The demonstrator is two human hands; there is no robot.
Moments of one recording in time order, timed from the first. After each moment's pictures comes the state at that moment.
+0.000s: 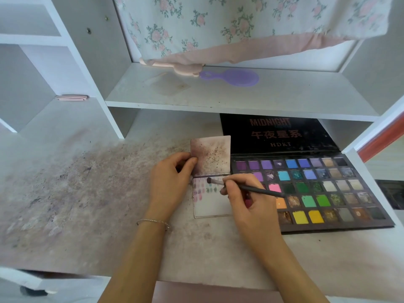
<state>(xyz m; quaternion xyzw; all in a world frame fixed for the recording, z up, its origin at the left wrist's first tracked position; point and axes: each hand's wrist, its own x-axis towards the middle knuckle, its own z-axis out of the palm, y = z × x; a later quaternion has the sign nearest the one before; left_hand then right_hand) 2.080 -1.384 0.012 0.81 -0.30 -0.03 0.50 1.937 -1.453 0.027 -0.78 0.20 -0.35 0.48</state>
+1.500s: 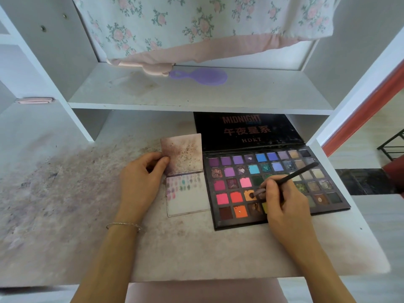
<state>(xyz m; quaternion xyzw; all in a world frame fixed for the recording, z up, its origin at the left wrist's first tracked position) 2.076 -1.384 0.015 0.82 -0.29 -0.03 0.49 1.861 -1.505 0.020 -0.81 0.32 -0.34 0.35</state>
